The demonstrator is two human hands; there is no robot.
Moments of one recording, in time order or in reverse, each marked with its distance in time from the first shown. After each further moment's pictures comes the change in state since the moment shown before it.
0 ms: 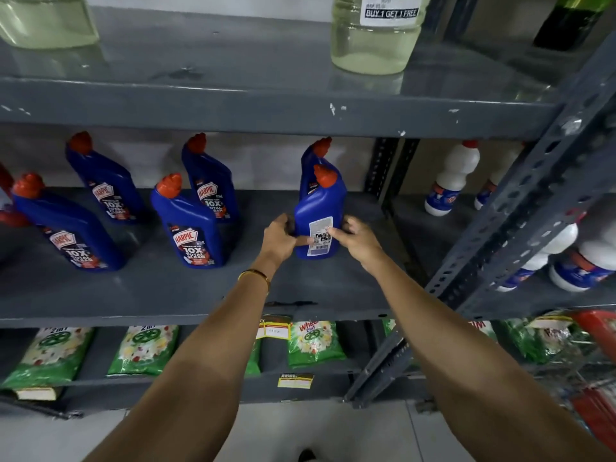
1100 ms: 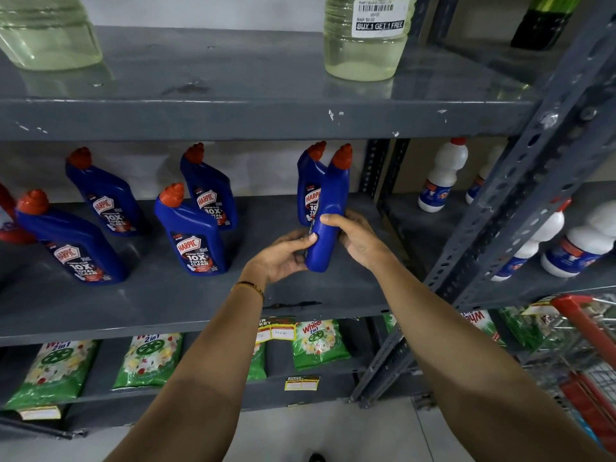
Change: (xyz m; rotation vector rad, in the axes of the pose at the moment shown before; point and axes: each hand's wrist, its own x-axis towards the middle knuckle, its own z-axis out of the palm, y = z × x) left_hand -0.019 0.002 -0.012 -0.496 -0.556 -0.278; right_hand -0.023 -0.035 0.004 0.392 -0.161 -0.042
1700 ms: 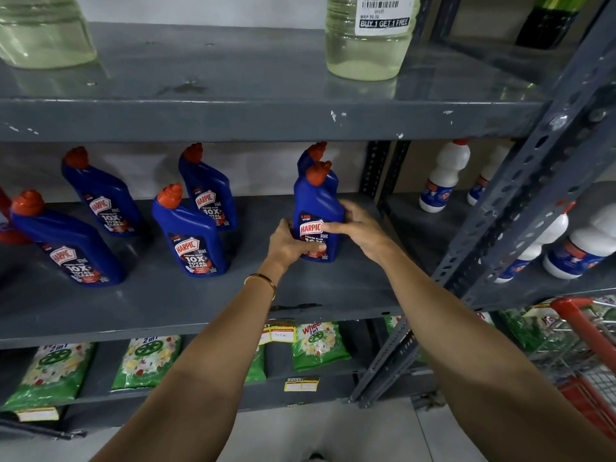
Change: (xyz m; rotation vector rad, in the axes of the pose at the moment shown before) left_hand 0.021 0.004 0.009 0.510 0.557 0.184; right_hand 0.009 -0.009 -0.011 -0.264 0.022 0.008
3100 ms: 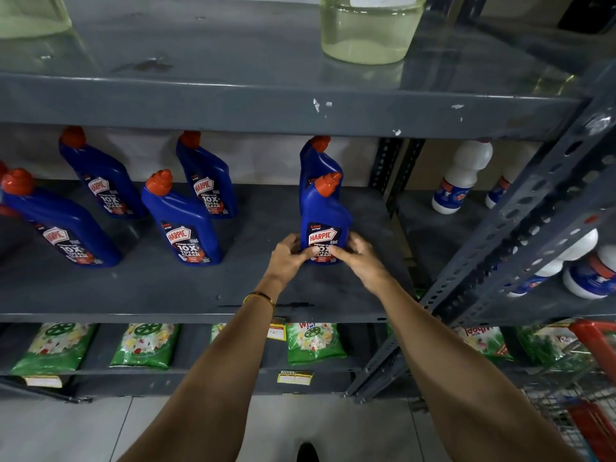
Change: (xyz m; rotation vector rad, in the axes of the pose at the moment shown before) left_hand -0.003 -0.042 0.025 -0.106 -0.032 0.073; right_hand 0.000 0.081 -0.007 0.064 0.049 0.082
